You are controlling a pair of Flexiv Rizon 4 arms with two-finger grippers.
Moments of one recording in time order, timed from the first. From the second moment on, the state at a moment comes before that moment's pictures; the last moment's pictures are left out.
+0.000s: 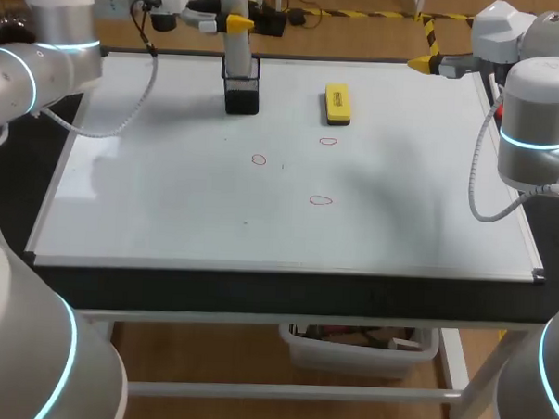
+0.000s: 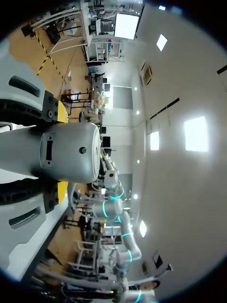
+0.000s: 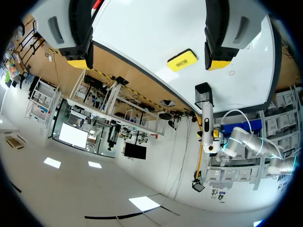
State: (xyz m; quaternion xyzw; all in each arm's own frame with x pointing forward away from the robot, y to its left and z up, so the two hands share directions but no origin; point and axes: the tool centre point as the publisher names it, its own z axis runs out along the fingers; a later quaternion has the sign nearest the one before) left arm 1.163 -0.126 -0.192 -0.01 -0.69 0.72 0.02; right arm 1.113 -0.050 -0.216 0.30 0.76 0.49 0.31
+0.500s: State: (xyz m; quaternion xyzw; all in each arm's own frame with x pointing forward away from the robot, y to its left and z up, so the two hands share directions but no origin) left arm 1.147 -0.099 -0.159 -0.03 -0.68 0.73 0.00; right arm 1.113 -0.050 -0.216 0.30 0.76 0.49 0.31
